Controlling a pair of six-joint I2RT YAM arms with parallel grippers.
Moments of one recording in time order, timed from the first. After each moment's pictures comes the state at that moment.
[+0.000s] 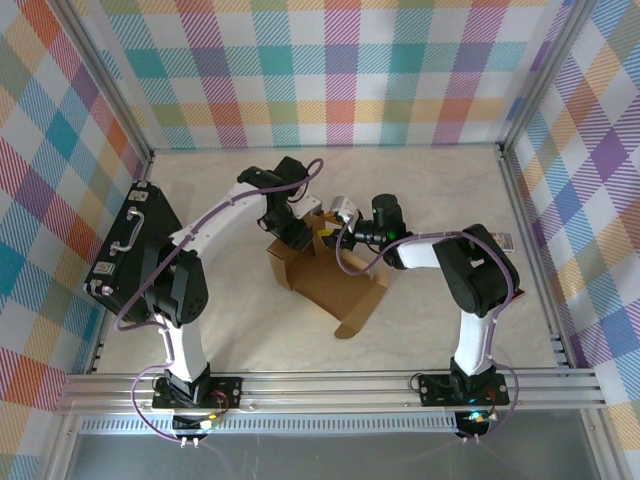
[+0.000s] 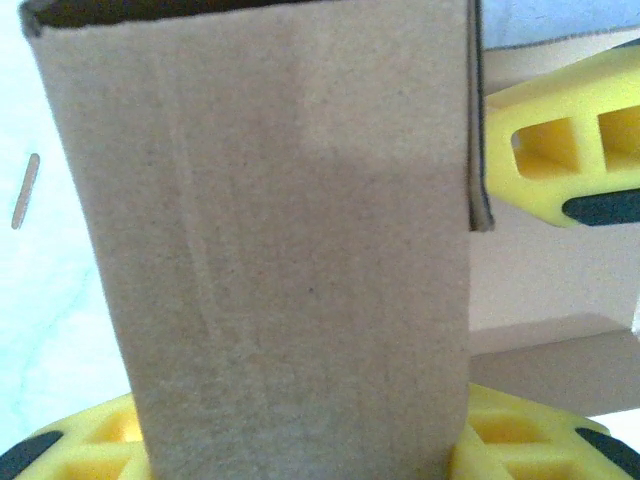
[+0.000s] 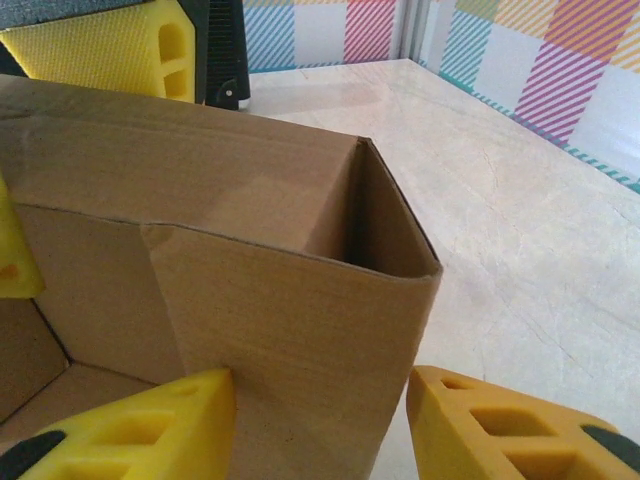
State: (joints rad) left arm -0.53 1.87 1.69 -1.15 0.10 0.18; right arm 0.49 1.91 0.94 0.65 -0.70 -0.28
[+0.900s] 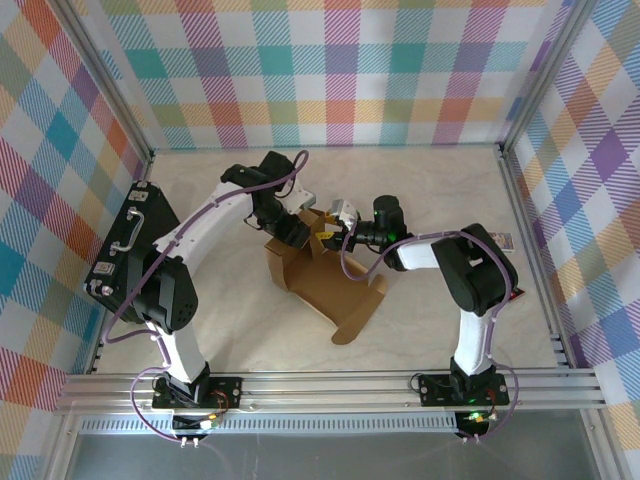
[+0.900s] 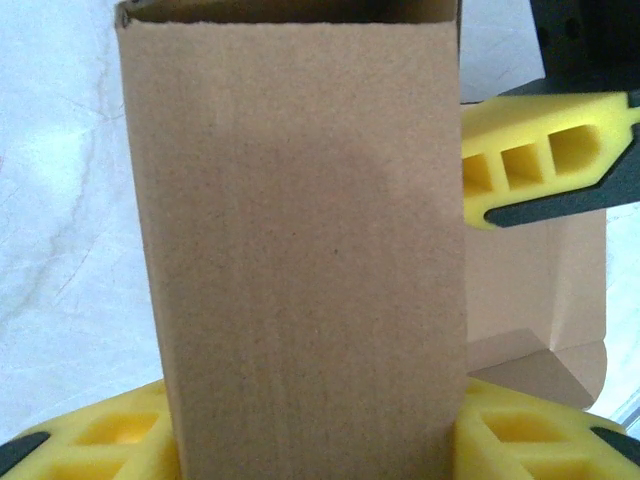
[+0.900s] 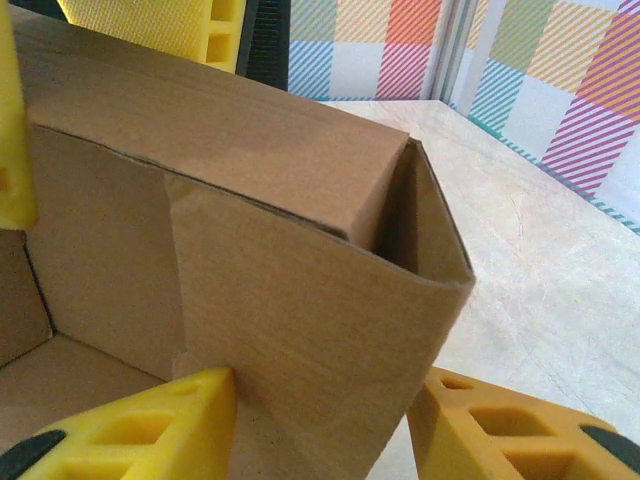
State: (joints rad) left arm -0.49 1.80 1.66 -1.14 0.25 0.16; right arm 0.49 1.92 0.91 0.74 -0.78 -0.31
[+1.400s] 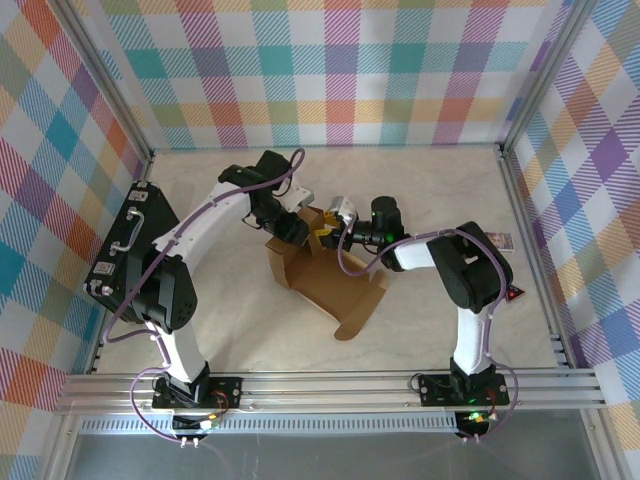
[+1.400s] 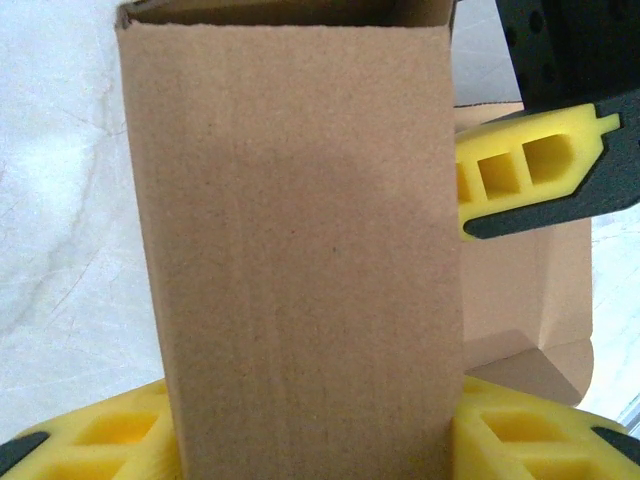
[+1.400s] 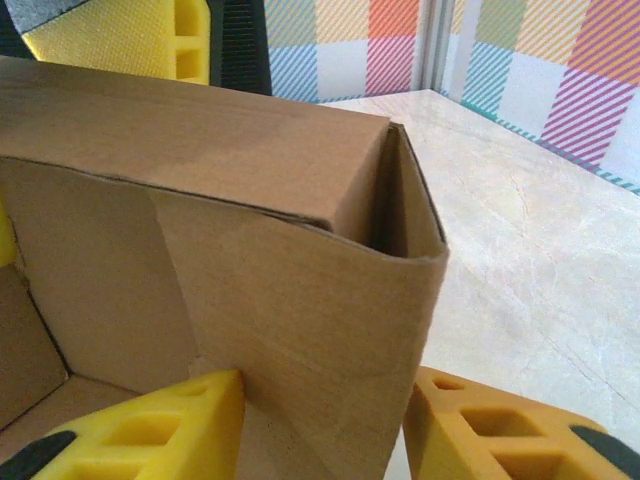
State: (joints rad) left arm -0.47 1.80 1.64 -1.10 0.29 0.15; right arm 0.50 1.96 0.93 0.79 -0.74 -0.17
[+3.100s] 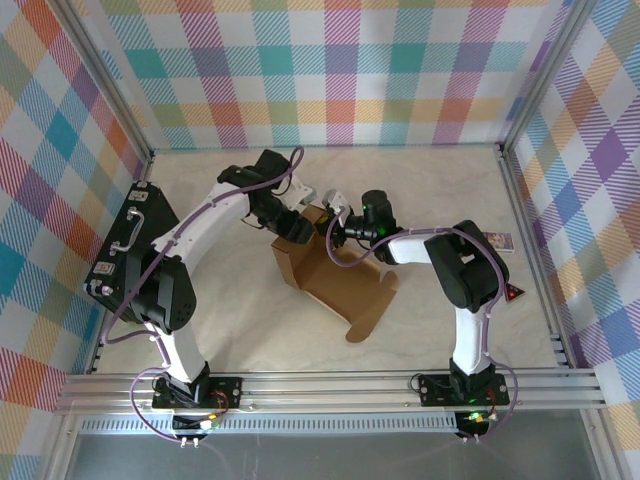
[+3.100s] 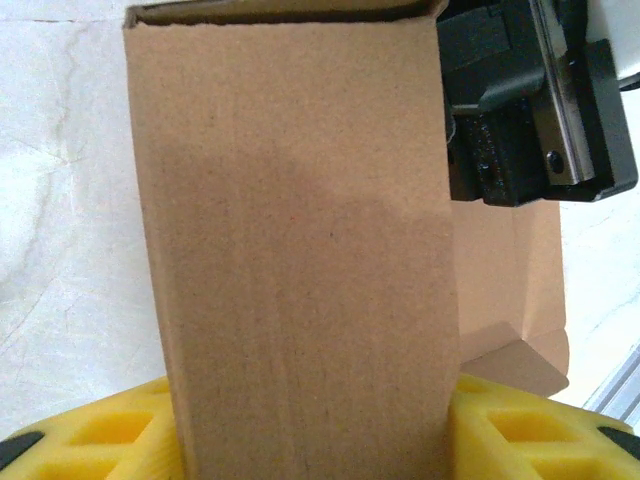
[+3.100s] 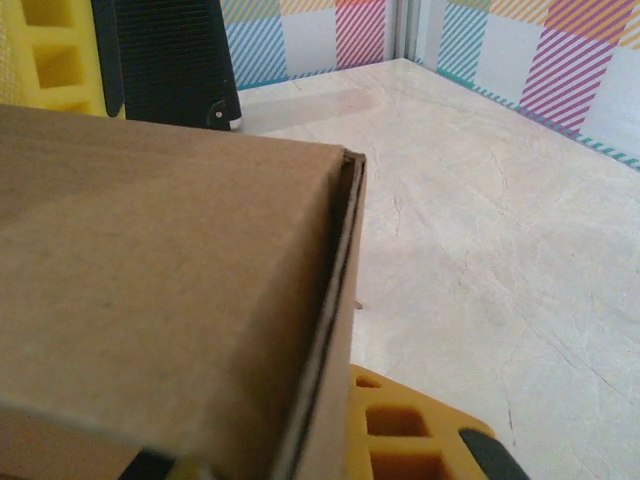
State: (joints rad) left arm -0.46 1.79 1.63 -1.07 0.36 0.13; right arm 0.52 1.97 1.02 0.64 -0.65 -0.17
